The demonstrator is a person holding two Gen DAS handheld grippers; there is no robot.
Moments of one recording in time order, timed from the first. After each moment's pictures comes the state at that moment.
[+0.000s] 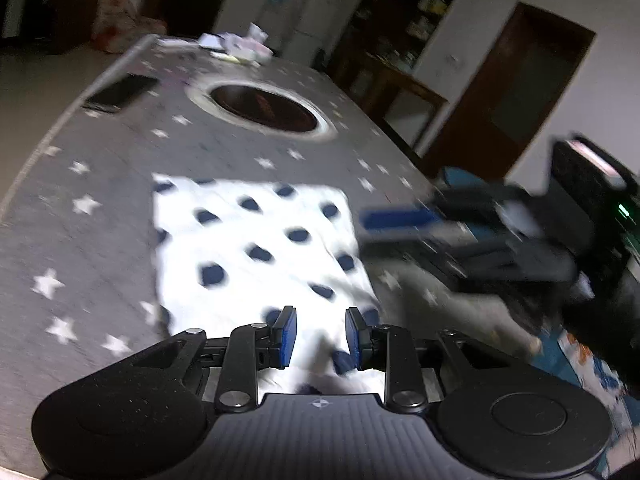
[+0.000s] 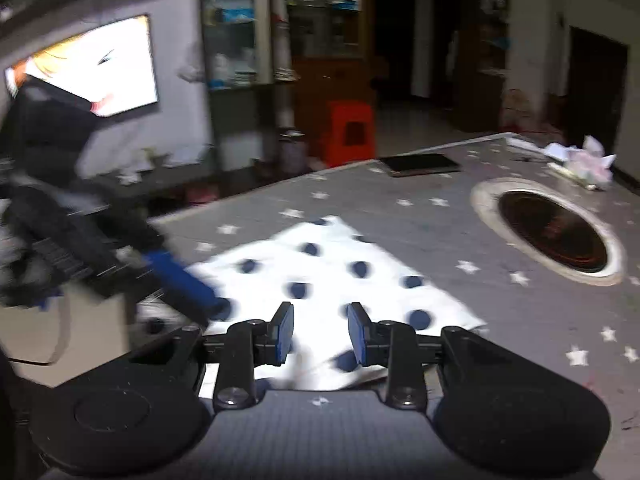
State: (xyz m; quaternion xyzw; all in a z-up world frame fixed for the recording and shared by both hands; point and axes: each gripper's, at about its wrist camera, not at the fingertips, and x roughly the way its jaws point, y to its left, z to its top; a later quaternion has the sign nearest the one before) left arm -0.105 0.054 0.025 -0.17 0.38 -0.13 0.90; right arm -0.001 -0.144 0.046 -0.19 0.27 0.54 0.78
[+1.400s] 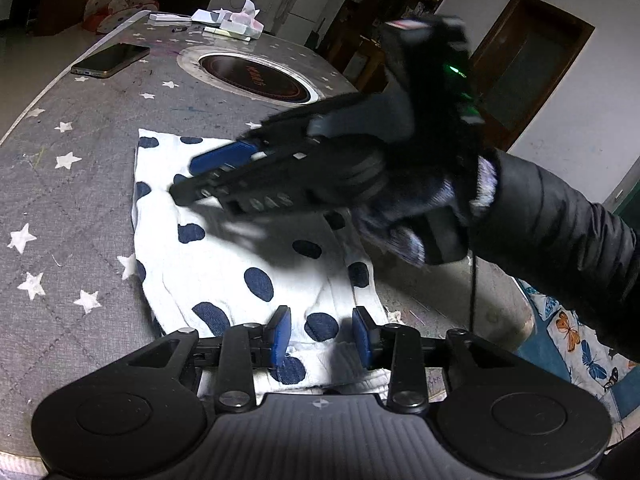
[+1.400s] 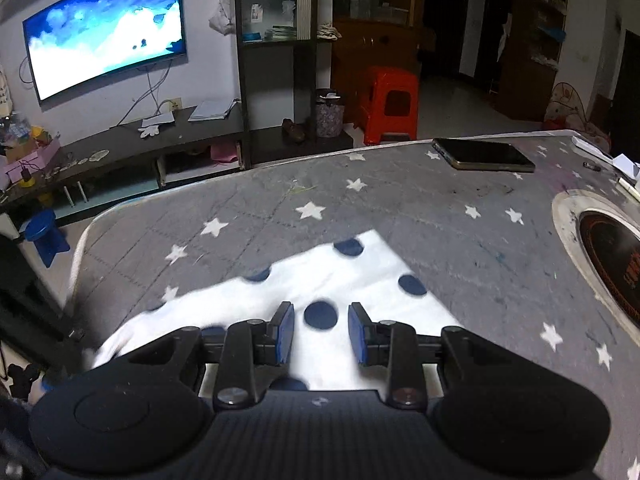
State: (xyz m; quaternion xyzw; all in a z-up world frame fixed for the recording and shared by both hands) left arm -0.115 0.049 0.006 -0.18 0.39 -0.14 0.89; right arm 0.034 -0.022 0.006 -0.25 0.29 0.58 0.72
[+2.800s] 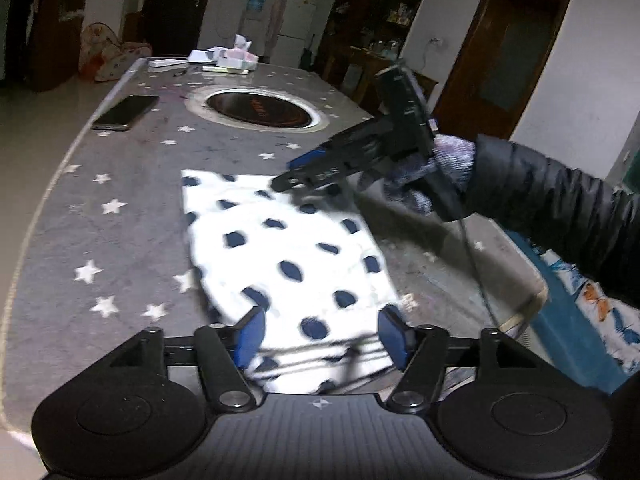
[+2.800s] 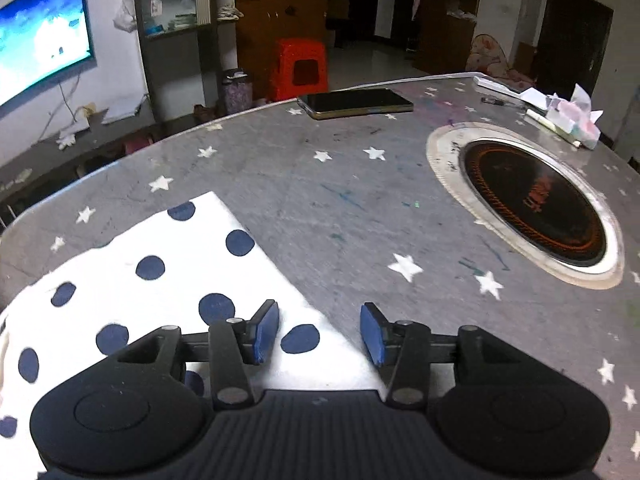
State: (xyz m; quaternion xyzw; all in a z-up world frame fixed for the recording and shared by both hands) left arm -0.158 0.063 0.033 -0.10 0.37 -0.11 0.92; right arm 0.109 -0.075 0.002 -0.24 0.34 0.47 0.78
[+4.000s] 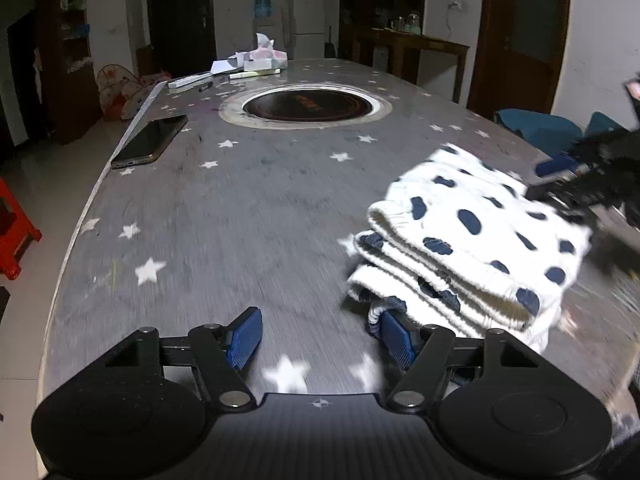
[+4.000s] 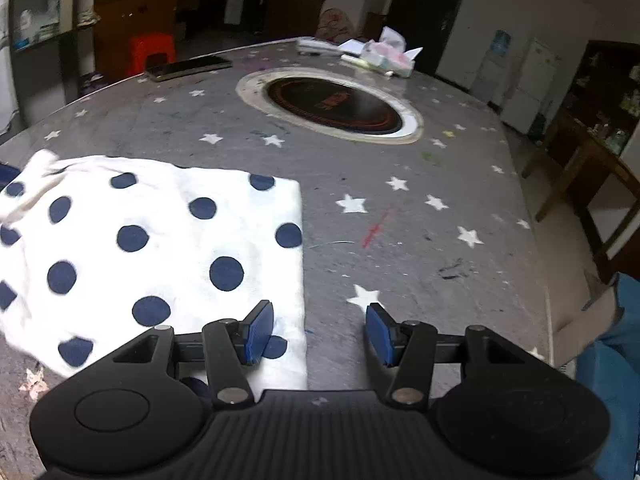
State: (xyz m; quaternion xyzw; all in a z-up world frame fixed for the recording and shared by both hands) left arm -0.050 0.085 -0.014 0.01 0.37 -0.06 0.93; right arm 0.061 -0.232 0.007 -0.22 0.35 0.26 0.87
